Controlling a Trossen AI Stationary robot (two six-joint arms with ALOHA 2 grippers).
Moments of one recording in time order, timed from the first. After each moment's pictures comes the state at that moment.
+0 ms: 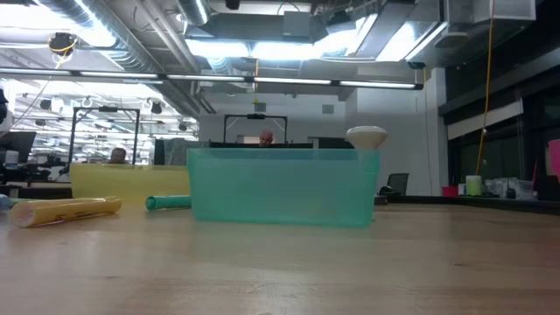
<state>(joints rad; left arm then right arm) 0.09 1.22 1.04 0.26 0.09 -0.59 0.83 1.51 1.55 -1.37 0.08 0.98</state>
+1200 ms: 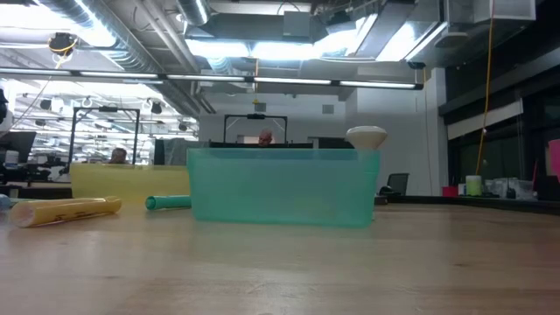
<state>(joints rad) 0.05 1.22 1.04 0.26 0.15 -0.59 1.01 1.77 1.55 -1.41 -0.07 0.34</state>
